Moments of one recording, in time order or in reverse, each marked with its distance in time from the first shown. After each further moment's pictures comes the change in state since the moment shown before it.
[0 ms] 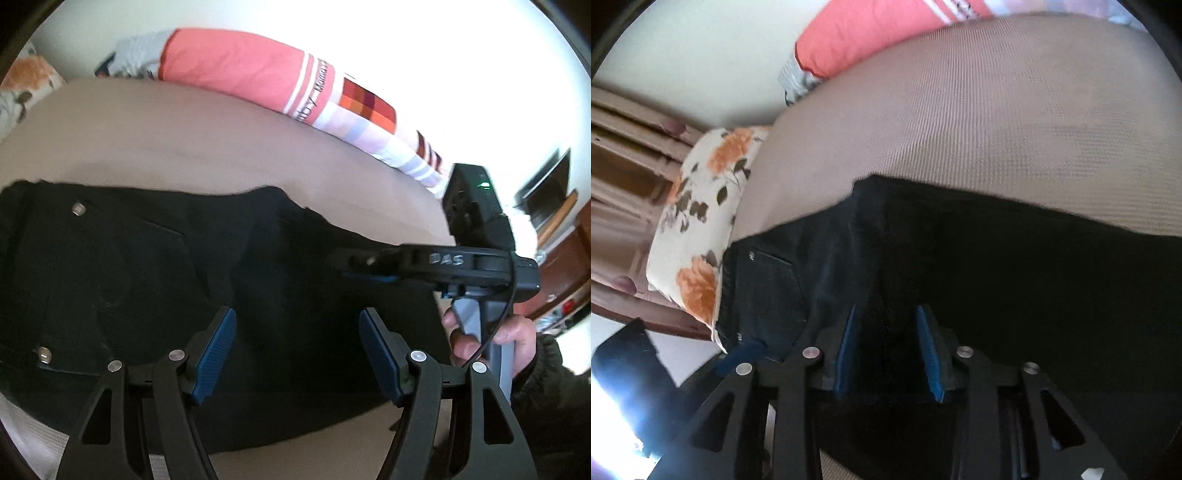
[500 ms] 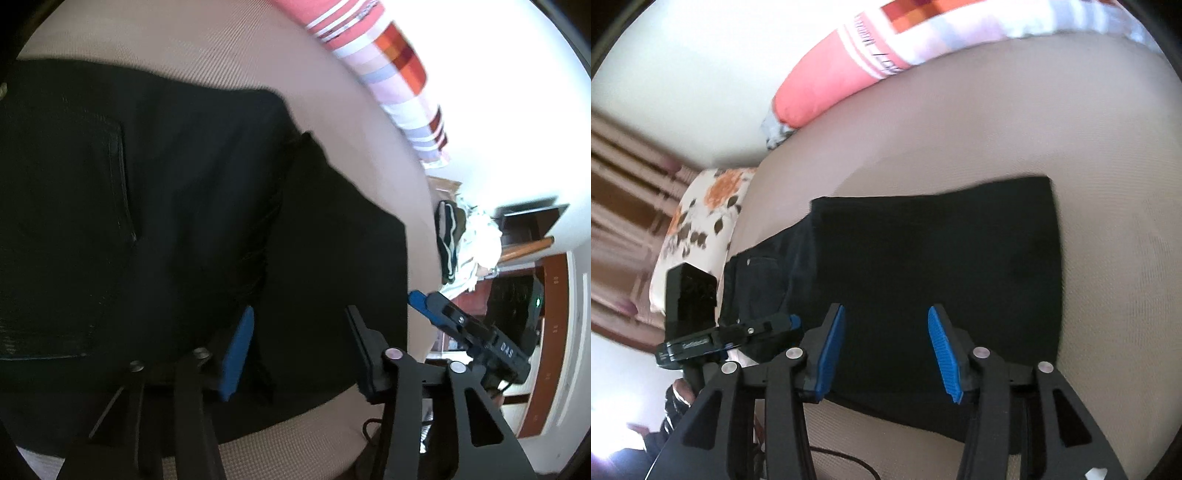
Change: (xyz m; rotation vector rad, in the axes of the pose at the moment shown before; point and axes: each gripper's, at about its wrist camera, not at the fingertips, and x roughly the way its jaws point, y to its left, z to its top) left arm 0.068 0.014 0.010 -0.280 0.320 -0.167; right arm -0.092 -0.063 -0.056 0.151 -0.125 -0.031
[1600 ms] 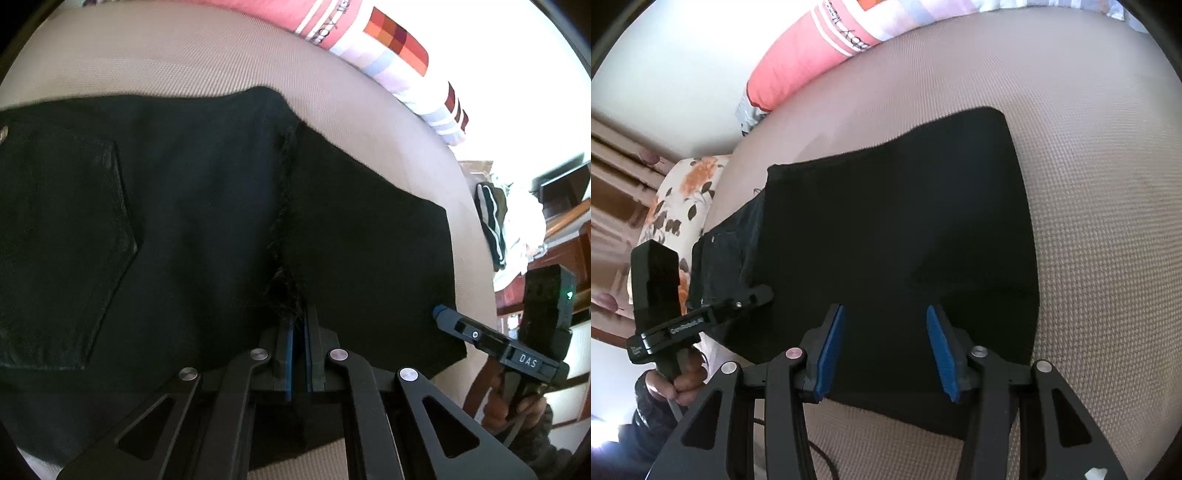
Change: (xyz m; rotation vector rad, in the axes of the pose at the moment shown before) left arm 0.020 -0.011 -0.017 0.177 -0.098 0.229; right arm 0.030 -0.015 -0.026 -0.054 0.037 -0.109
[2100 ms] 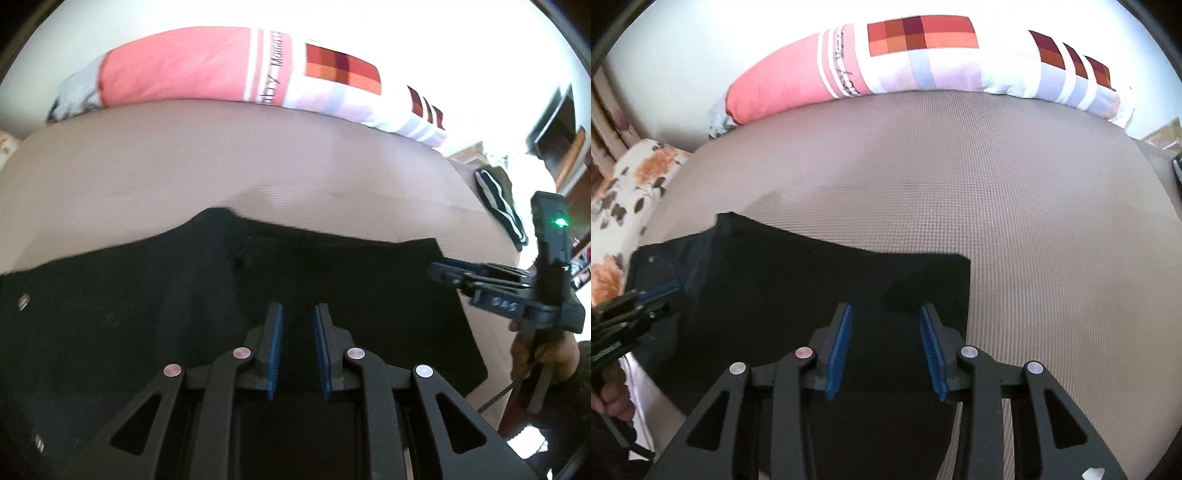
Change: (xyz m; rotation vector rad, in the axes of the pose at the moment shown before) left arm -0.010 -0.047 0.037 0.270 -0.163 0.109; right arm 0.002 0.004 0.064 -0.196 -0.139 -0.309
